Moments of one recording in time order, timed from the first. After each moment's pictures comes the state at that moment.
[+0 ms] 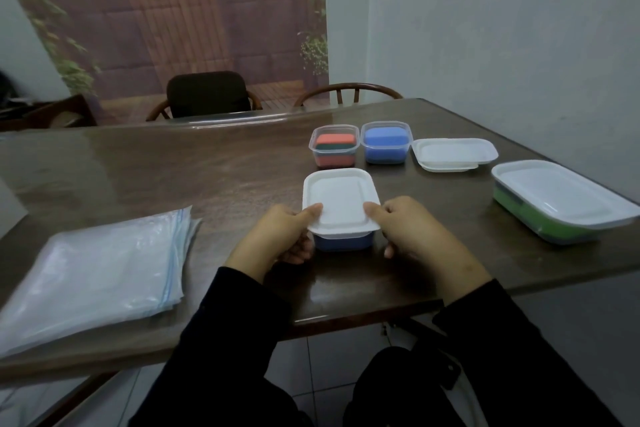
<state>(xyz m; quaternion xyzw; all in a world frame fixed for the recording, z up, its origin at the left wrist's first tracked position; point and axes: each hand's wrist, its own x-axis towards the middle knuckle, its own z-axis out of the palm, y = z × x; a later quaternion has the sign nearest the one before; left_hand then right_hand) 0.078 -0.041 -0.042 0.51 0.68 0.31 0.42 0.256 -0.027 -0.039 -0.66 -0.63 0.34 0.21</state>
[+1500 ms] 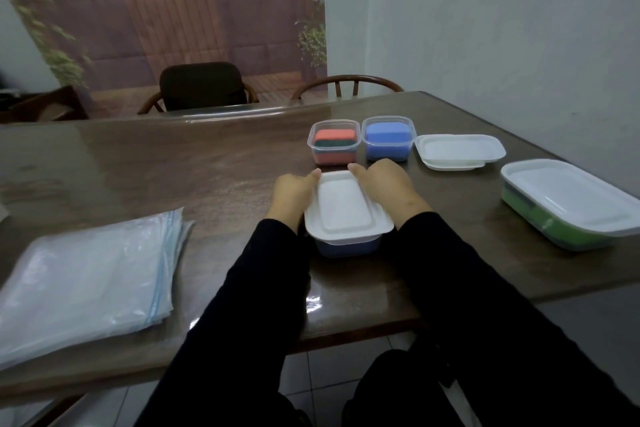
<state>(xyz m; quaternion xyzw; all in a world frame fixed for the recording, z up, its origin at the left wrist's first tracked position) 0.091 0.043 -0.049 0.43 0.68 0.45 0.39 0.232 0.074 -0.045 -0.71 -0.63 0.22 0.24</state>
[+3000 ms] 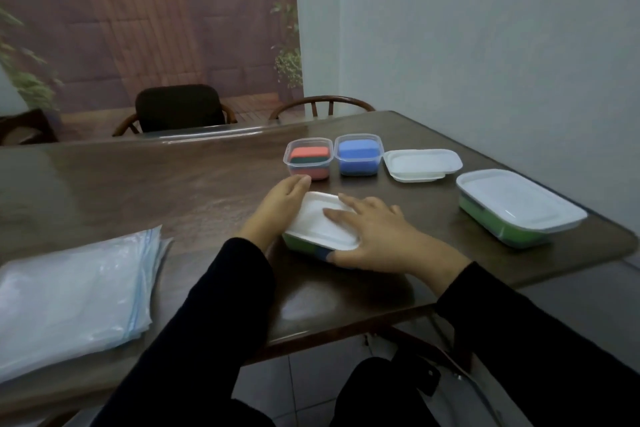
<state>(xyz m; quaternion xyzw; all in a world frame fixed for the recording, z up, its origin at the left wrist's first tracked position) 0.098 0.030 -0.043 0.64 0.59 0.39 0.30 0.270 -0.030 -0.034 -0.55 -0.83 0.06 0.04</state>
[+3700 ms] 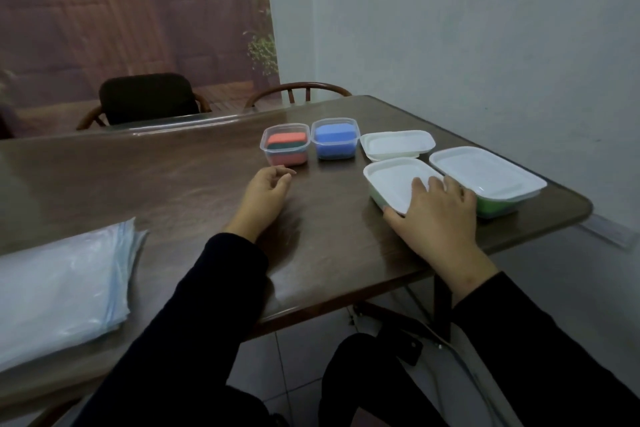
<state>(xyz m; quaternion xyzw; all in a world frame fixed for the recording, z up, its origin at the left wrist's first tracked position) 0.103 0.033 -0.067 0.64 0.54 0.46 0.27 0.330 -0.057 -0.055 -0.78 -0.59 -0.15 0.12</state>
